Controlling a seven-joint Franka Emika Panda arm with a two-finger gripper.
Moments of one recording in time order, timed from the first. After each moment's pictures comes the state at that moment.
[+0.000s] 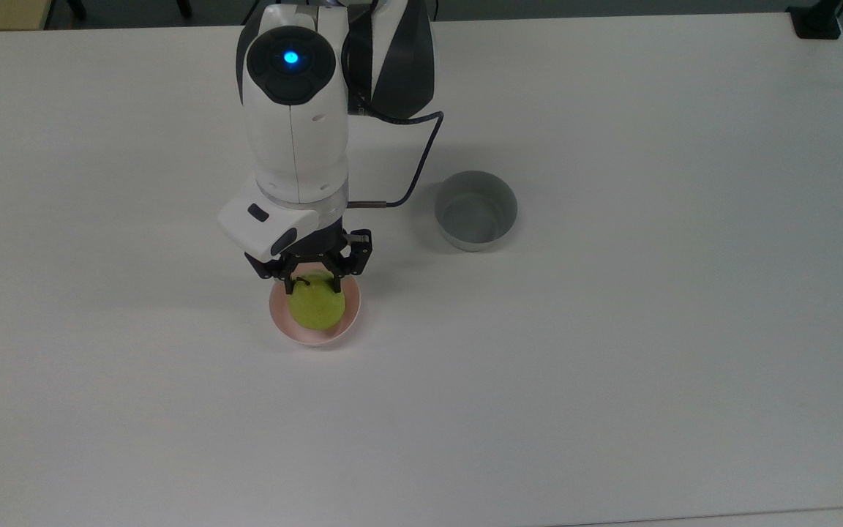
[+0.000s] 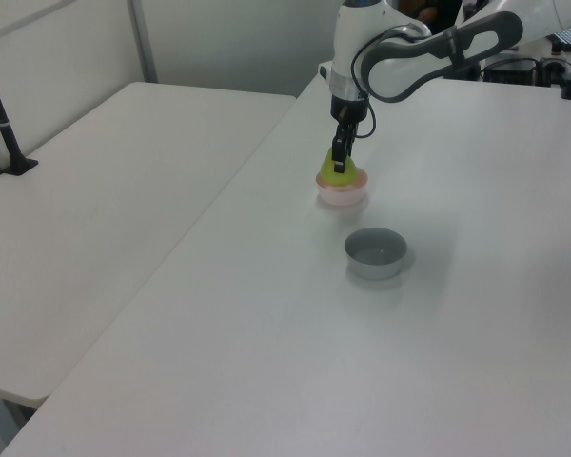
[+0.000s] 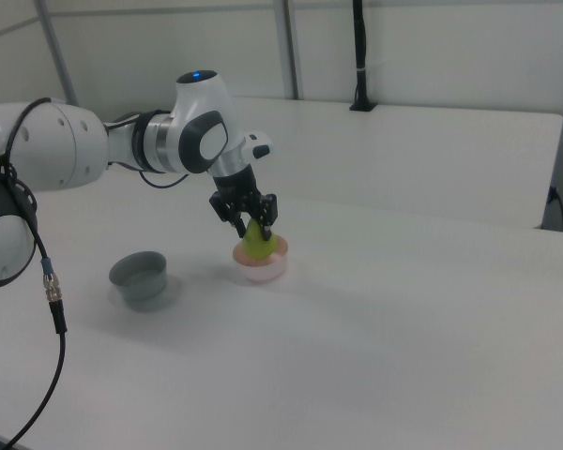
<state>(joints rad) -0.01 0.55 0.02 -1.45 -0.11 2.13 -0.06</state>
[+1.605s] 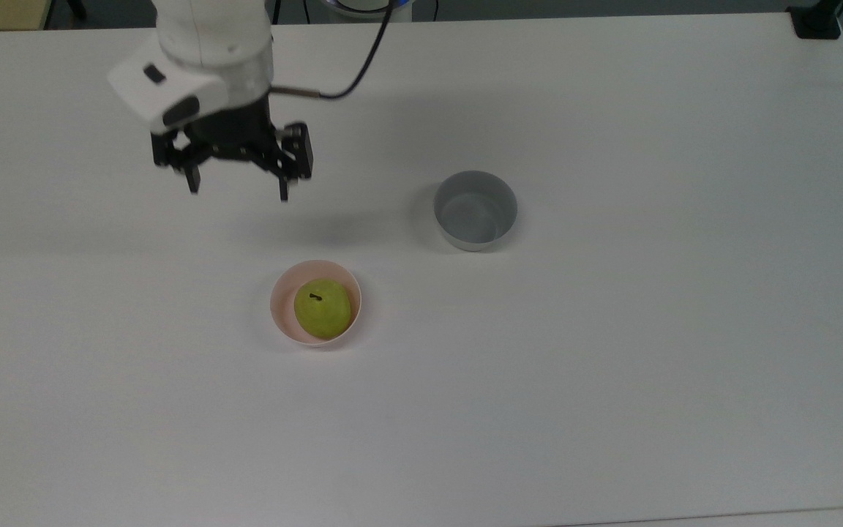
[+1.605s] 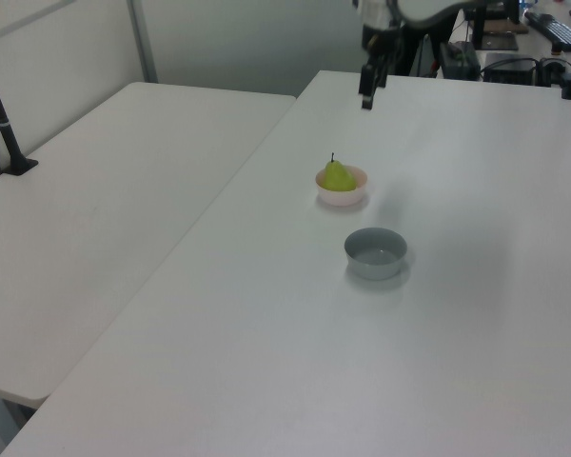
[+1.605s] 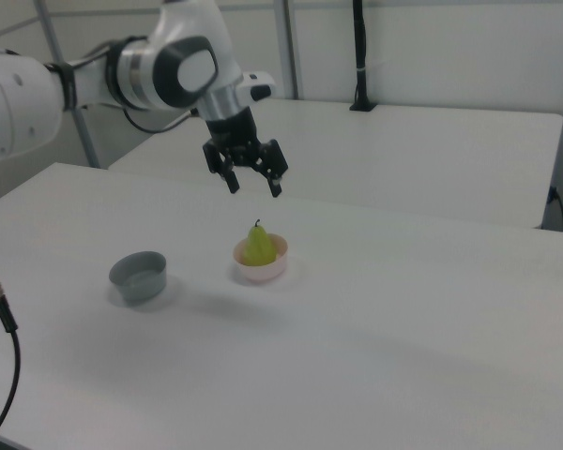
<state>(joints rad) -0.04 0.32 -0.04 -1.44 -0.11 1.88 -0.05</state>
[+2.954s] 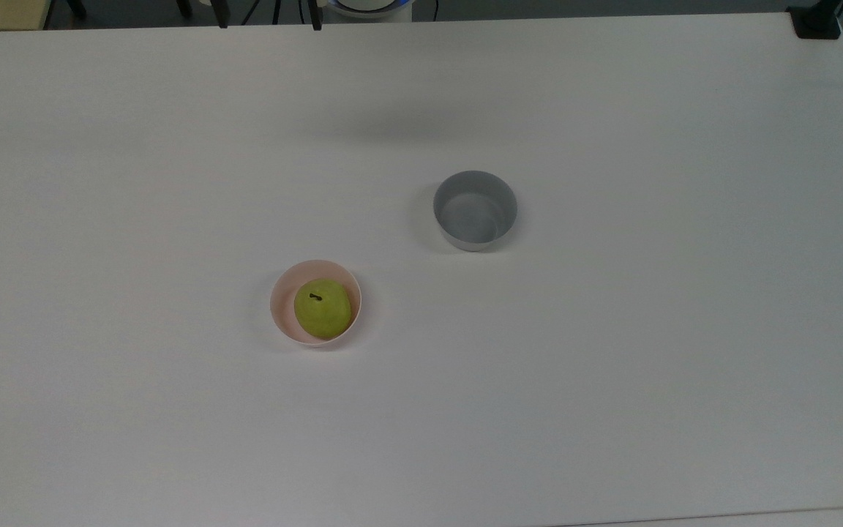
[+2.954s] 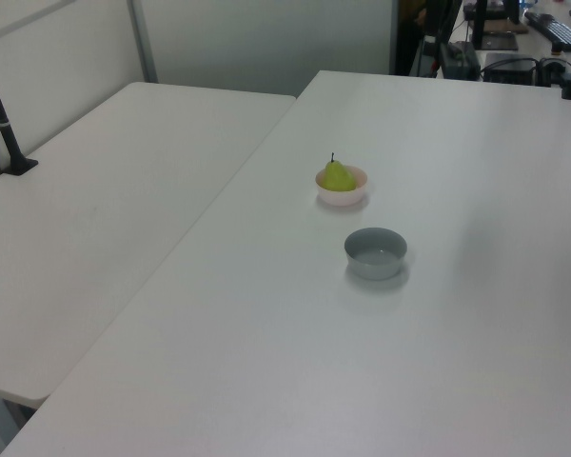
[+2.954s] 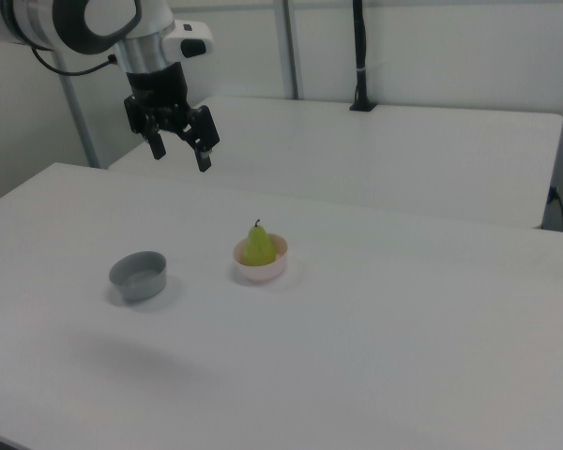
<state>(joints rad) -0.03 -0.03 -0.05 -1.61 0.04 1.69 -0.05</state>
